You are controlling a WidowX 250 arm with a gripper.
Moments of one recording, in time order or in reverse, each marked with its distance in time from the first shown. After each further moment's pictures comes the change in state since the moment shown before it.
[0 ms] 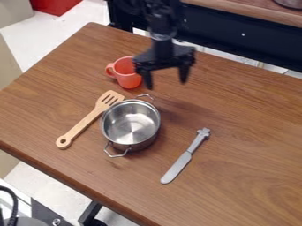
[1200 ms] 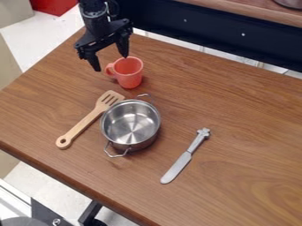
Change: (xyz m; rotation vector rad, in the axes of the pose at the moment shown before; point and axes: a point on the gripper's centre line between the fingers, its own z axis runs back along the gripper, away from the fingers) arm 0.072 0.088 0.002 0.005 -0.031 0.441
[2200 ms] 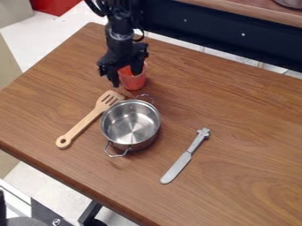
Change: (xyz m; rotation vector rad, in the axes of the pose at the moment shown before) arm -0.025 -0.014 -0.038 0.111 -0.022 -0.050
